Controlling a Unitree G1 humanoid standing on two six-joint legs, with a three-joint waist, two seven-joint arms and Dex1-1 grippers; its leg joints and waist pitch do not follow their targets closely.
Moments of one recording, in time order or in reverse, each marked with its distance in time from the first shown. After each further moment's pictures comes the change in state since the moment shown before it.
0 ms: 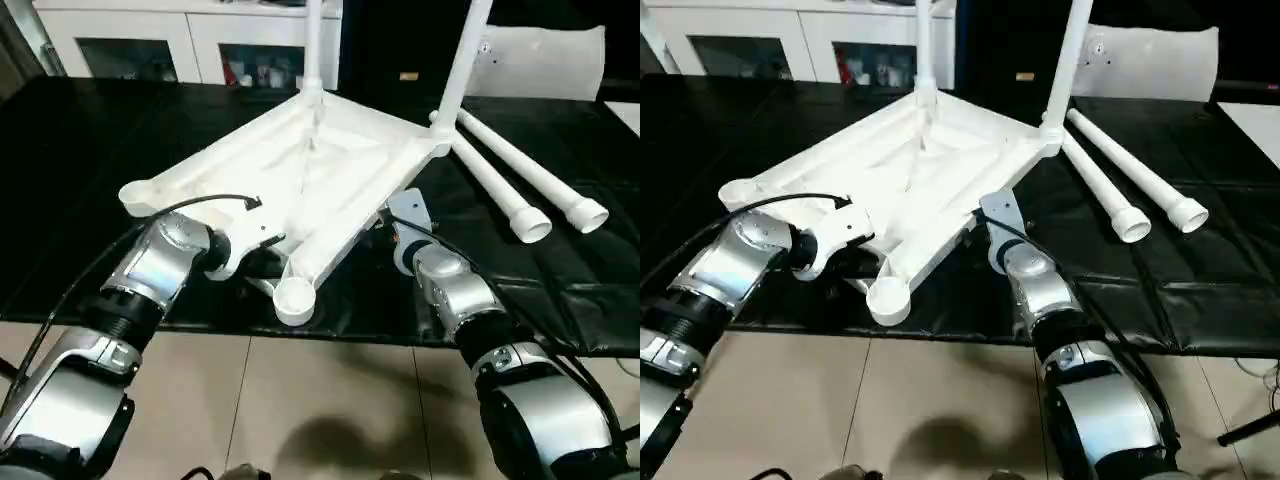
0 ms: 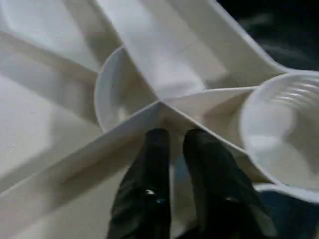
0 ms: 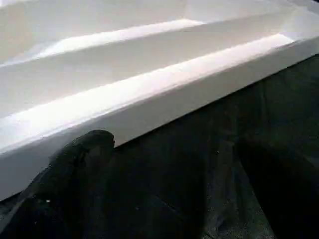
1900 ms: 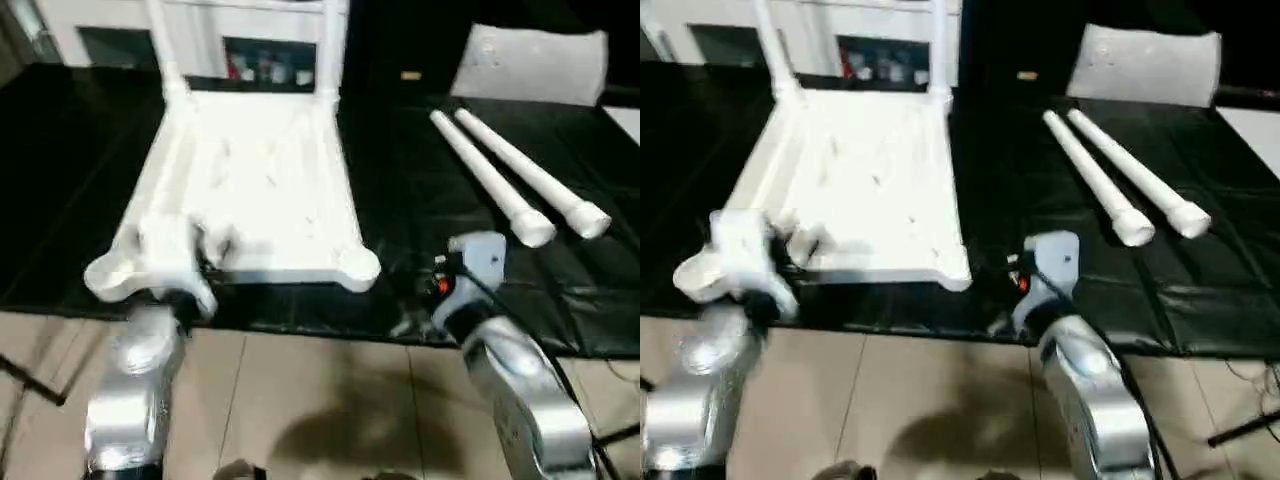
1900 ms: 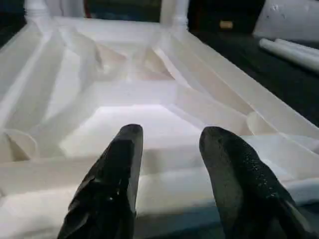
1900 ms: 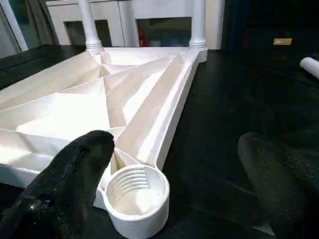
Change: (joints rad) left arm 0.643 -0.380 0.442 -0.769 -0.201 0.048 0.873; right arm 0.773 -0.010 -0.016 -1.314 0.244 0.279 0.049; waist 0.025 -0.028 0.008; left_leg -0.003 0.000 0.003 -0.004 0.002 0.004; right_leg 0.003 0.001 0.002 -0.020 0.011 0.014
